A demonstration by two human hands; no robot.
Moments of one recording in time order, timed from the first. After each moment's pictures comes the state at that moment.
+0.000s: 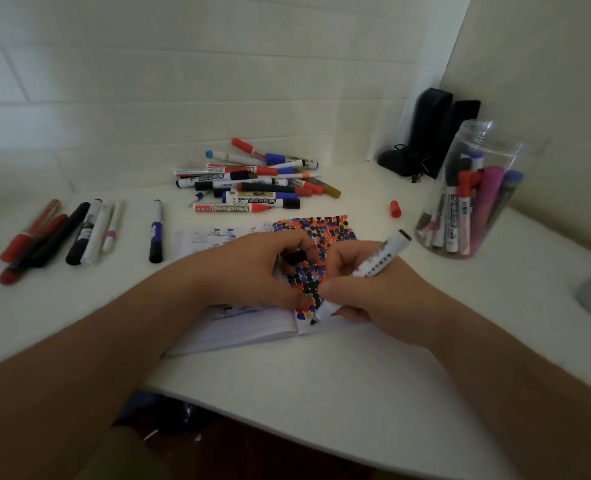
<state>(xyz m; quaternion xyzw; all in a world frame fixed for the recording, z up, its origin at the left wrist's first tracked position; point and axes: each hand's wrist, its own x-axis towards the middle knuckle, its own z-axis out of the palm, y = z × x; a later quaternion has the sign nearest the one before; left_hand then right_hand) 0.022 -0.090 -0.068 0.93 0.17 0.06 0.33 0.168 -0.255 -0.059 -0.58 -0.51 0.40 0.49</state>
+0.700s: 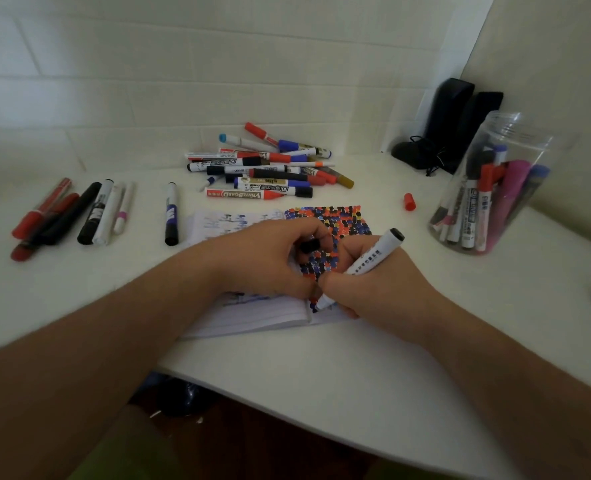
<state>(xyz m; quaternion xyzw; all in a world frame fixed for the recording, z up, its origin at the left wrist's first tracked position) 0.023 -0.090 -0.071 0.92 0.16 0.07 0.34 0.153 -0.244 -0.067 -0.71 -0.49 0.26 0.44</state>
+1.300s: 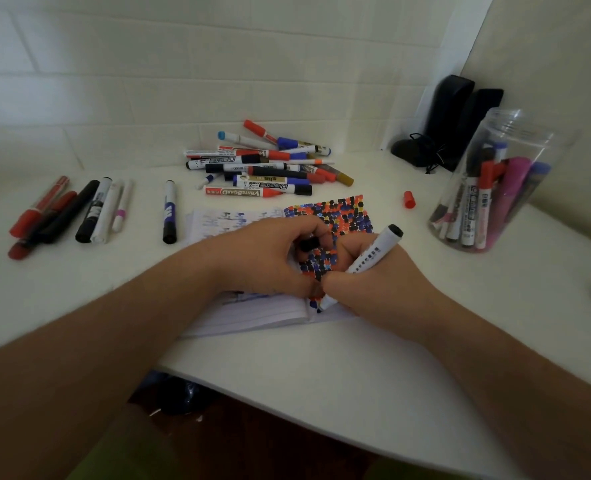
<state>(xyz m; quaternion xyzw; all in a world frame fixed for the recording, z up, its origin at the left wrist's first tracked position) 0.024 -0.089 -0.074 0.93 0.16 0.08 0.33 0.151 -0.244 -0.066 -0.72 -0.50 0.24 0.43</state>
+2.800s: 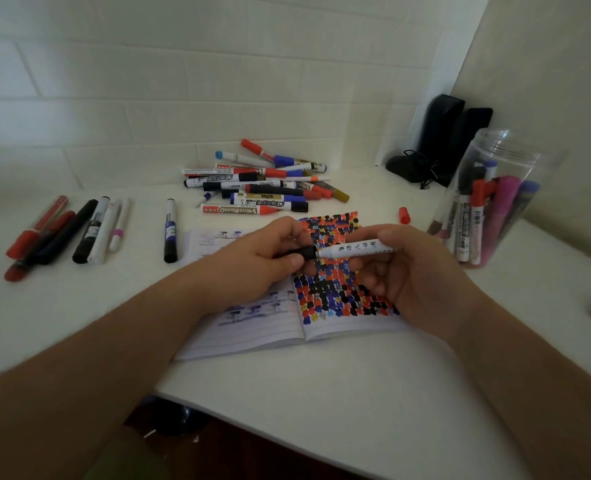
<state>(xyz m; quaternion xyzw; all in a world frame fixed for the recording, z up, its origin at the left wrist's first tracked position) 0.013 -0.086 -0.080 0.83 0.19 0.13 0.51 0.198 -0.246 -0.055 -0.56 -0.36 0.43 0.61</state>
